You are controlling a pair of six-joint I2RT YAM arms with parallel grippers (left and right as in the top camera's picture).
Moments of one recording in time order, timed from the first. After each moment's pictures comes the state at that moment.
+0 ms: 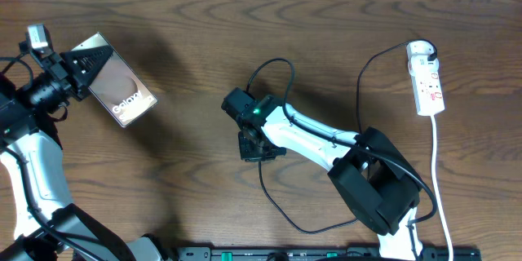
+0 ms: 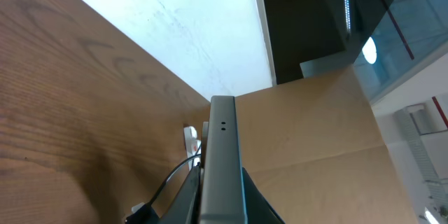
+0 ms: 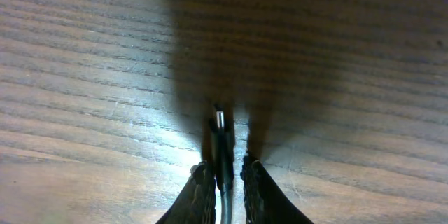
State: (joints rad) left arm 0.65 1.47 1.02 0.10 1.48 -0.90; right arm 0.84 2.07 1.41 -0.87 -0.09 0.73
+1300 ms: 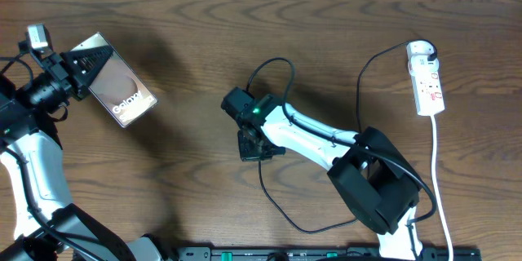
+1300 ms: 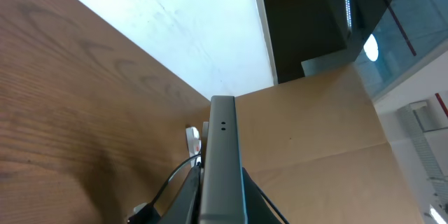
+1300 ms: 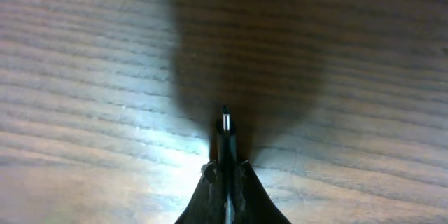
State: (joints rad) left arm 0.65 1.47 1.02 0.10 1.49 -0.88; right arm 0.84 2.07 1.42 -0.87 -0.10 0.72
